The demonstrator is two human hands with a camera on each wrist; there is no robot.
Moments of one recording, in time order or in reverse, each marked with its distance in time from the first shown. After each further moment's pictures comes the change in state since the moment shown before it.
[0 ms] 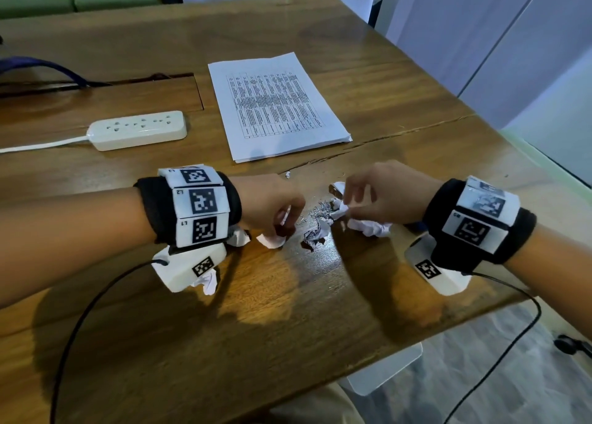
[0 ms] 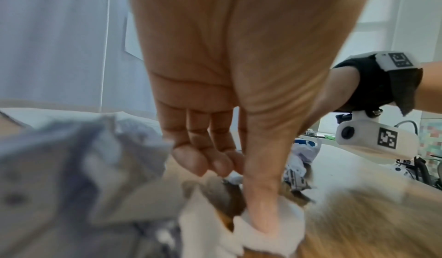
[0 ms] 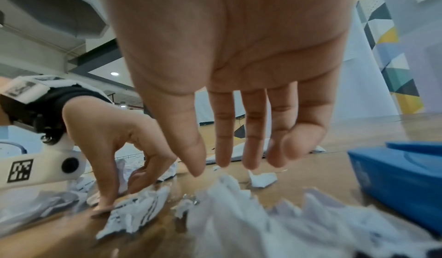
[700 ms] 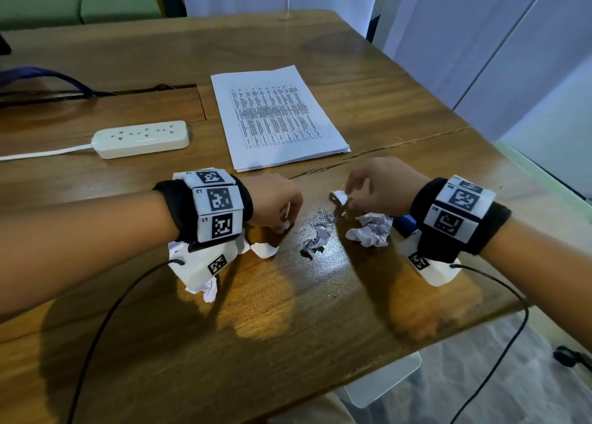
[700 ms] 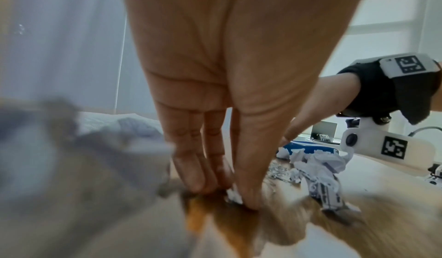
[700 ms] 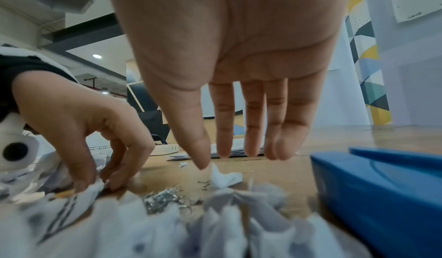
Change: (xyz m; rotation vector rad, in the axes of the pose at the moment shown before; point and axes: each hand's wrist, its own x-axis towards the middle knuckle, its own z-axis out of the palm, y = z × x) left_hand 0.015 -0.005 -0.005 -0.005 0.042 -0.090; right_hand 0.020 0.014 -0.002 -0.025 0.097 0.086
